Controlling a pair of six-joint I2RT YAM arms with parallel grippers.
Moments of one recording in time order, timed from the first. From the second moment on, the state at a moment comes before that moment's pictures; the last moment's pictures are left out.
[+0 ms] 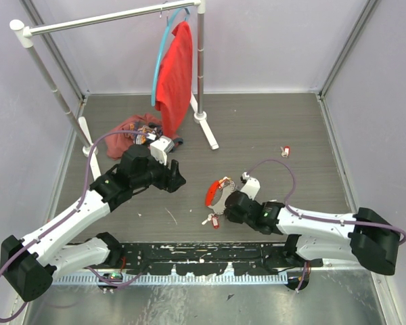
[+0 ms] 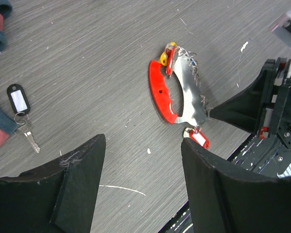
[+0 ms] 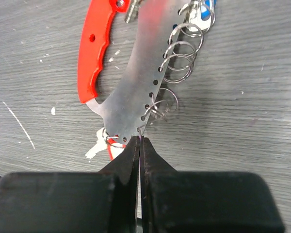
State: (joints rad) left arm -0.68 1.00 0.79 -0.34 0.17 -0.25; right arm 1.07 1.10 0.43 -0.24 0.38 1.18
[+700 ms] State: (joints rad) left arm -0.82 0.75 0.77 -0.25 0.12 -0.17; right arm 1.07 0.97 0.72 -0.36 0.42 1.10
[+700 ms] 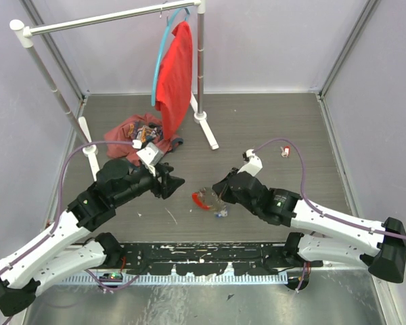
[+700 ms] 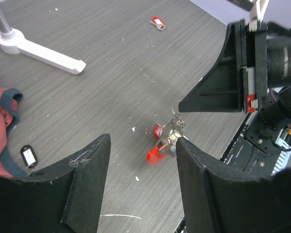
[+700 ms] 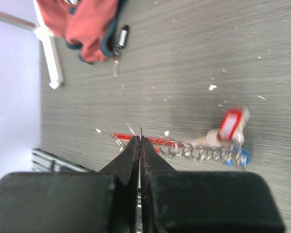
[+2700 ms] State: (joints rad) left arm -1.31 1.10 0.75 0.42 -0.36 0.60; right arm 1.06 0.93 1.15 -0.70 0.54 1.63
